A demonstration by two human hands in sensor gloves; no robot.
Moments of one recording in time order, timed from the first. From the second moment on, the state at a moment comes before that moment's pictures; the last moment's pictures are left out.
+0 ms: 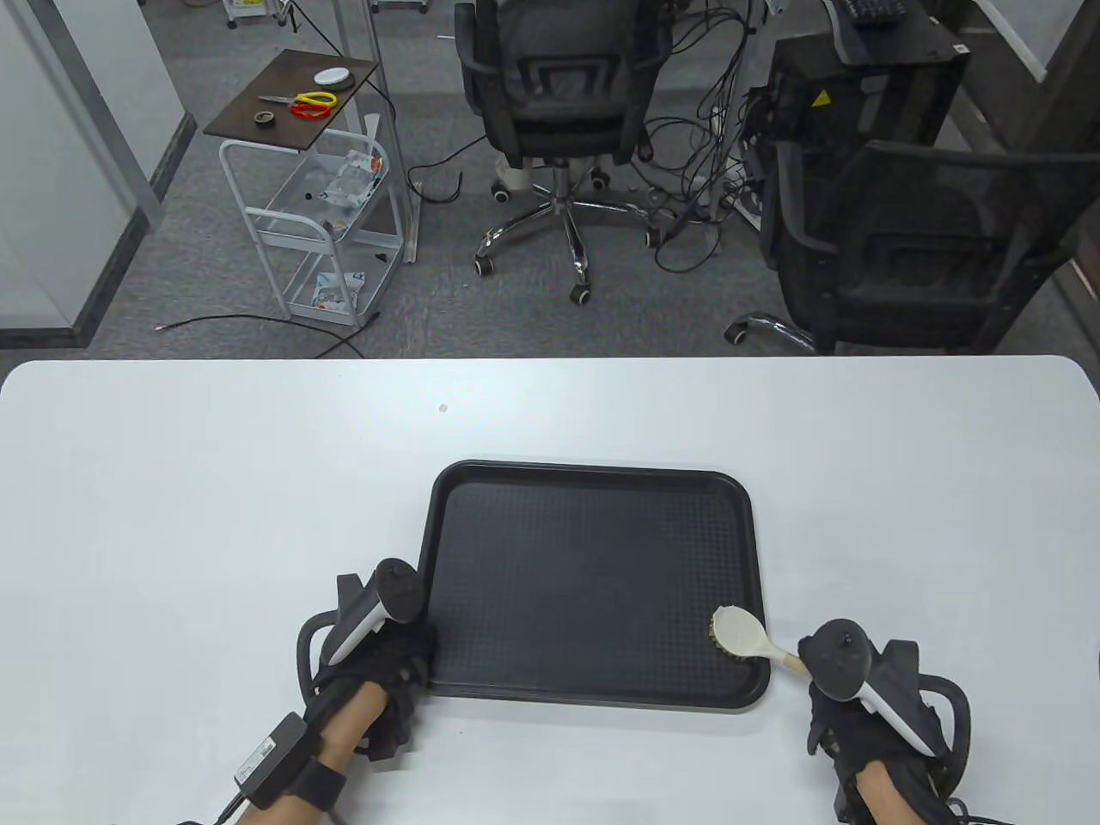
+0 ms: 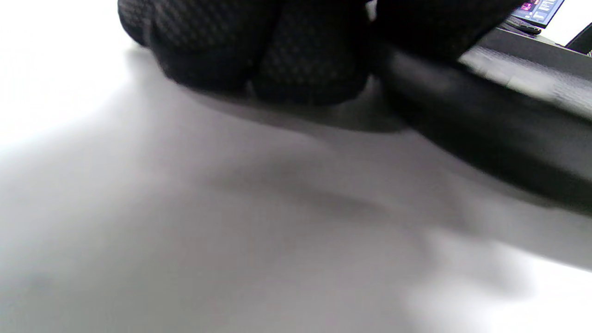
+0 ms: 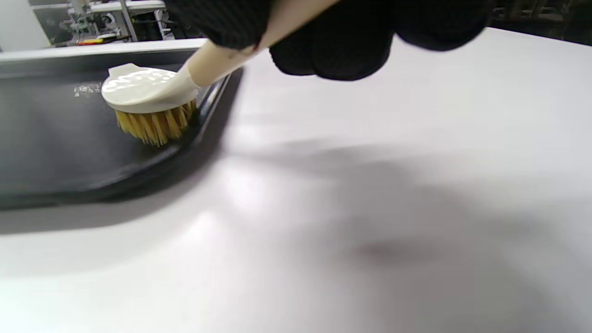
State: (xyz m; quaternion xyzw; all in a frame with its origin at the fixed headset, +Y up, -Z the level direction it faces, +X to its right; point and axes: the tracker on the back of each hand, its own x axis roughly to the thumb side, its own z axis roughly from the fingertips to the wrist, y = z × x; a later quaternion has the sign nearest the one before) left_hand -0.232 -0.799 -0.334 -0.22 0.04 0.08 0.97; right_hand 0.253 -0.725 -0.231 -0.11 0.11 0.98 0.07
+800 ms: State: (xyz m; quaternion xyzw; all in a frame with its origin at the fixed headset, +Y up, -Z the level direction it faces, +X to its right) left_hand -0.232 -0.799 -0.335 -0.22 0.04 0.08 0.97; right_hand 0.015 -0.730 -0.258 0.14 0.07 0.98 0.10
